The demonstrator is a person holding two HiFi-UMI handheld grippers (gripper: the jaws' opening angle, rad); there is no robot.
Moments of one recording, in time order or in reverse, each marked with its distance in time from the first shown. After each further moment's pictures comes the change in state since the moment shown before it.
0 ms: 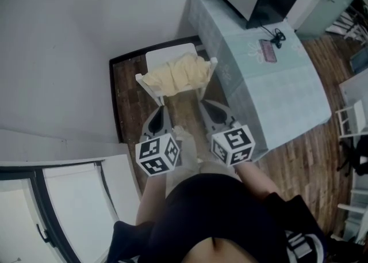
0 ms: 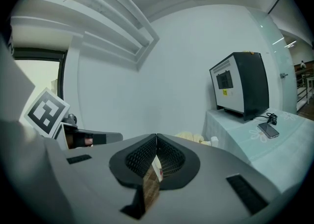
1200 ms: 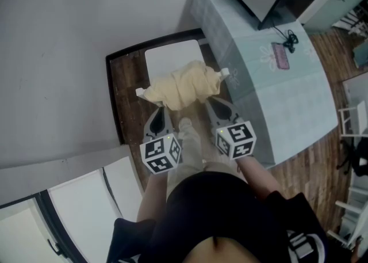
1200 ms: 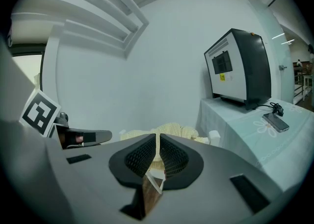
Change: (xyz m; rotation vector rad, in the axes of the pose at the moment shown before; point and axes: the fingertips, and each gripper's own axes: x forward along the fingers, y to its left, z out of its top) left arm 0.107 0.060 -0.016 0.021 0.072 0.059; right arm 0.107 -0.072 -0.034 0.038 0.112 -0.057
